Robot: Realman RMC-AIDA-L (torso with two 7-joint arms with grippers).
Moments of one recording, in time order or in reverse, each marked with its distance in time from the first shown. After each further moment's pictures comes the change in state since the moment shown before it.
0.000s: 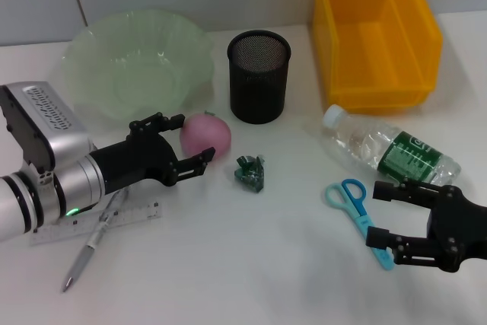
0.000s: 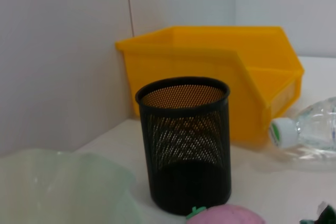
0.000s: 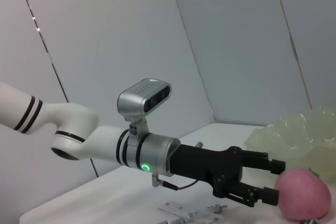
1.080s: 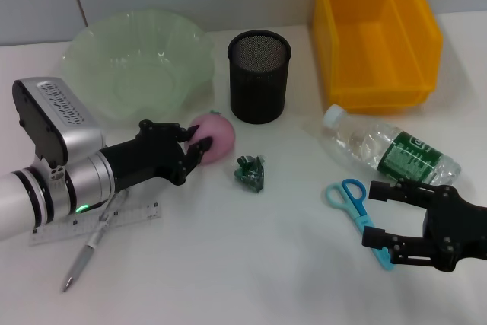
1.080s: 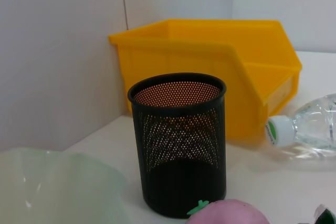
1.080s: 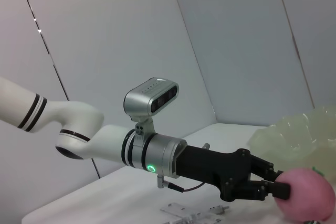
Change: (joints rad) left arm -0.039 0.000 -0.002 -0.039 0.003 -0.023 -0.001; right arm 0.005 0.002 -0.002 0.010 -0.002 0.006 0.001
